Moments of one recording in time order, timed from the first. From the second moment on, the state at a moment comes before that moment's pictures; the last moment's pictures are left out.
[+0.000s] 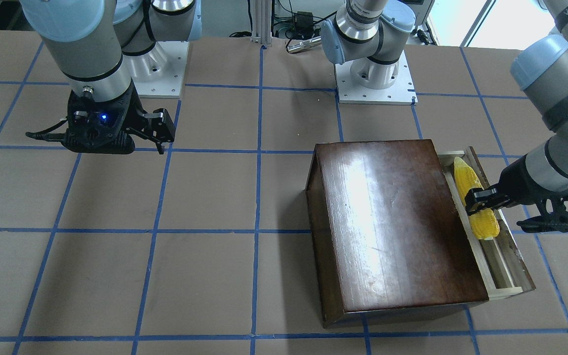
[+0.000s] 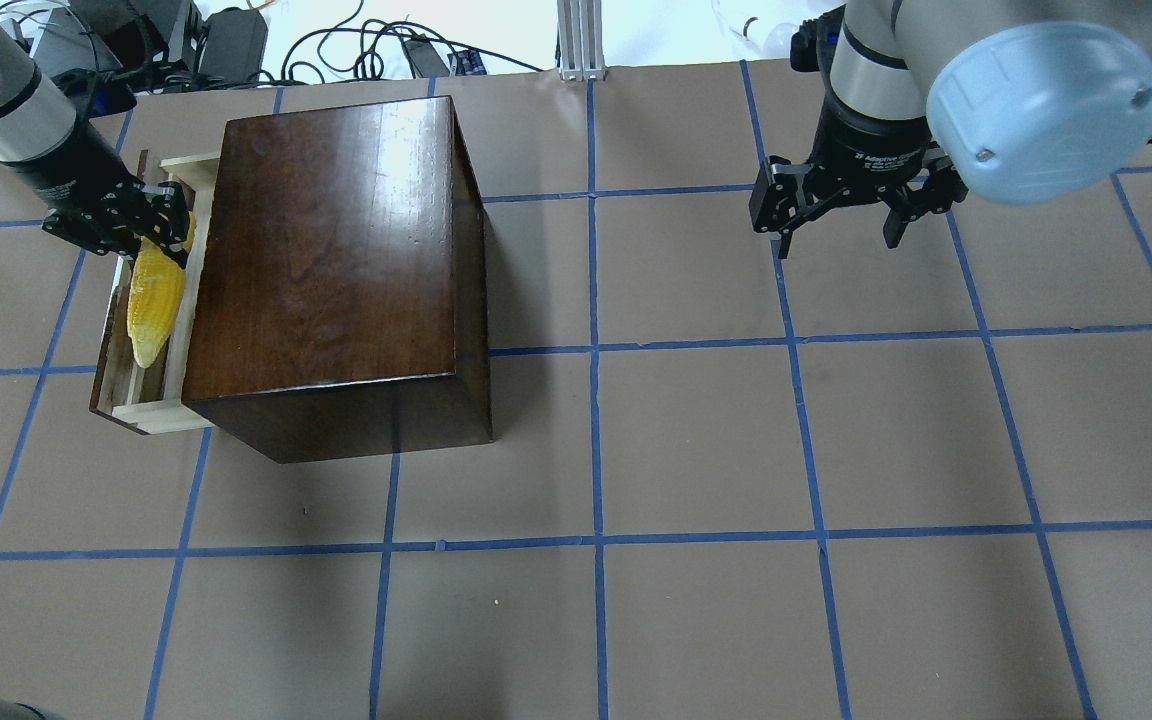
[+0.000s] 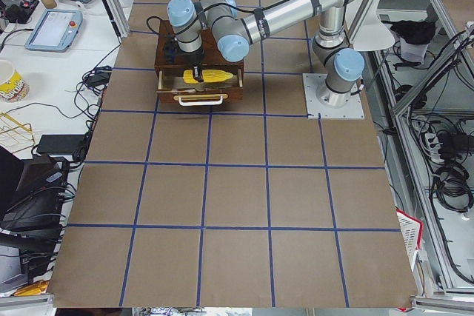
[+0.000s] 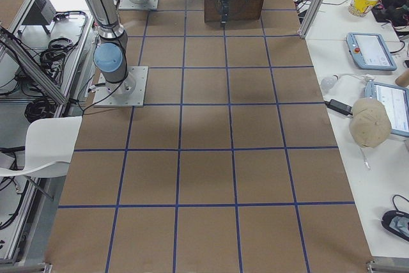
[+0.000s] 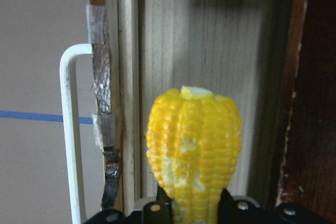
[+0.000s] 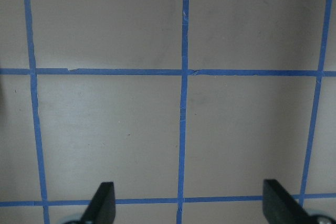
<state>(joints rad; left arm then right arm) -1.21 -1.85 -1.56 -1.40 1.54 0.25 1.65 -1.48 1.58 -1.63 -1.63 0.06</state>
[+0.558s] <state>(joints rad) -1.21 -1.83 -1.55 -1.41 1.55 0.25 1.65 -1.48 1.58 -1.62 -1.63 0.06</state>
